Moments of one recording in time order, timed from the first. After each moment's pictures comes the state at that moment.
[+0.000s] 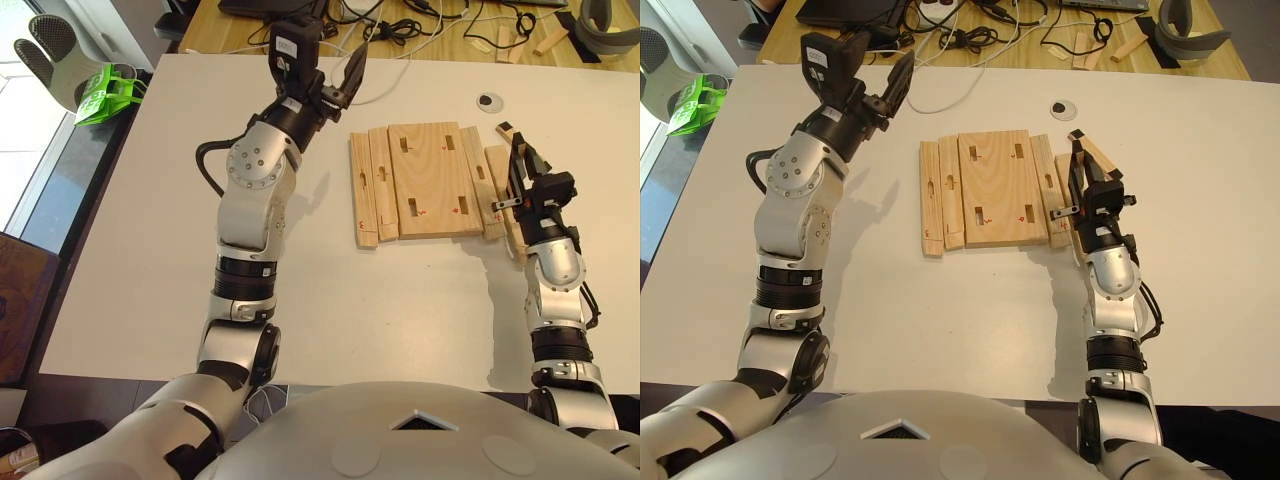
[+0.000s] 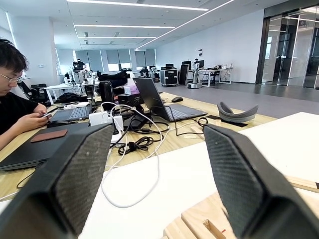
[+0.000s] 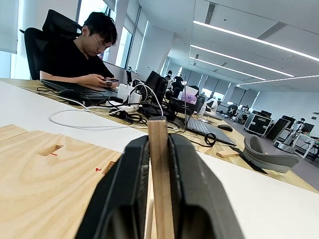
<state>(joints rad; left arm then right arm) -0.47 0.10 -0.05 -0.04 -0.13 0.29 -0.28 -0.06 -0.27 -0.12 0.35 0.02 -0.52 0.25</state>
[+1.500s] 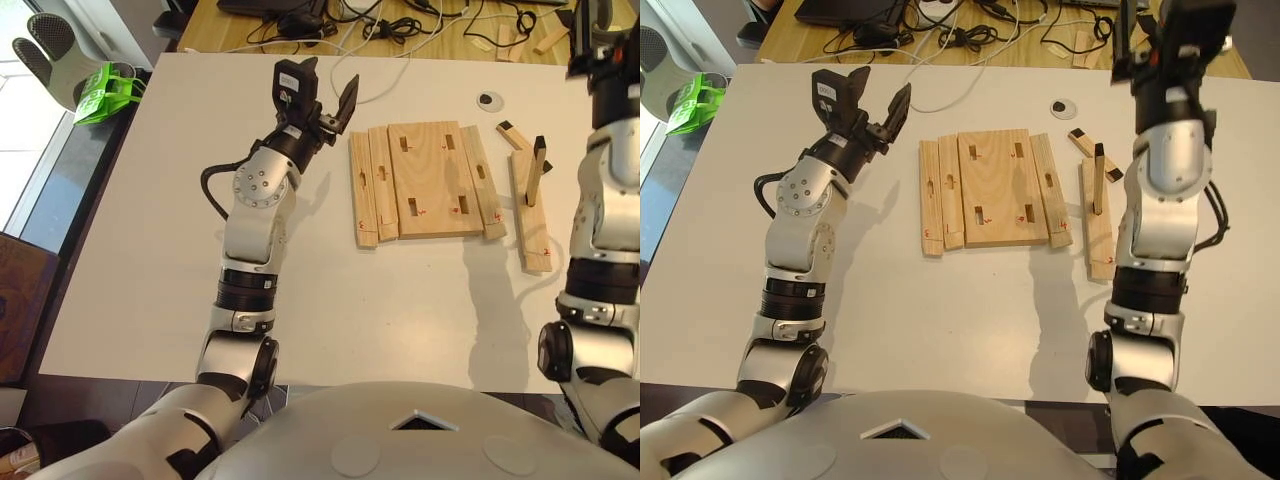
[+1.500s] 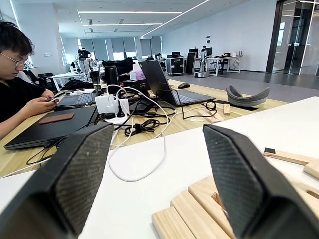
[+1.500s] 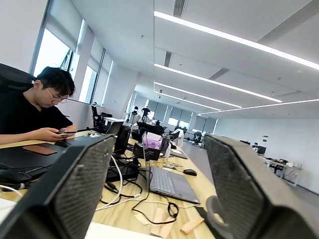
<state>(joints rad) -0.39 0.10 -0.06 0.02 -0.09 0.20 -0.25 -0.55 -0.36 -0.16 0.04 0.09 0.17 0.14</state>
